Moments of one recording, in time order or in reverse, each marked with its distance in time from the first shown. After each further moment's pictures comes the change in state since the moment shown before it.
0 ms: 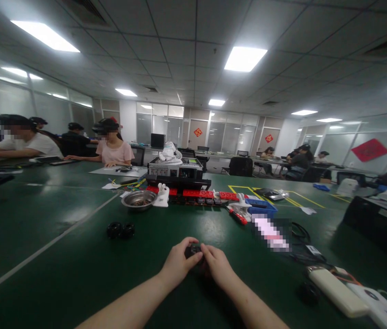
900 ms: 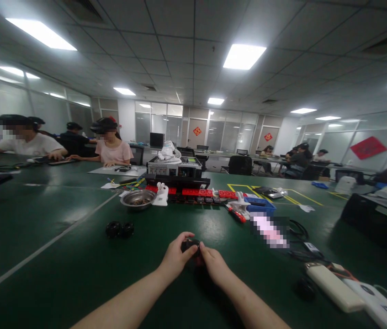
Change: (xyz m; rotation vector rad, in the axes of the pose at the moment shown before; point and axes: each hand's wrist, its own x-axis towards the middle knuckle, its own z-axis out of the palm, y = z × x) left_hand 0.007 -0.010 -0.002 -0.095 0.042 0.001; right_hand 0.001 0.003 0.002 0.041 -0.026 -0.061
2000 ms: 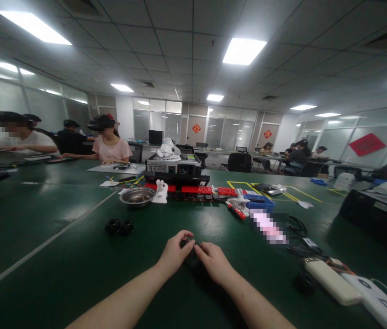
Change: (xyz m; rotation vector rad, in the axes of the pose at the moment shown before) left_hand 0.001 -0.001 -0.002 0.096 0.015 -0.050; right_hand -0.006 -0.011 -0.003 -0.373 0.053 -0.113
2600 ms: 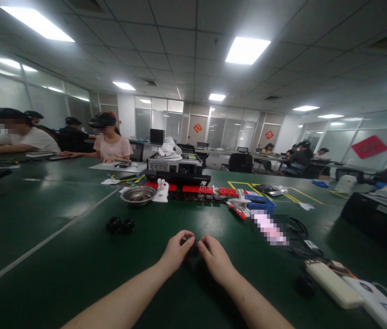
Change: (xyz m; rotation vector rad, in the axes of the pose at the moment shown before) left_hand 0.003 -0.007 0.005 -0.129 -0.037 -0.120; right_hand -0.001 -0.003 -0.004 0.020 0.130 -0.034
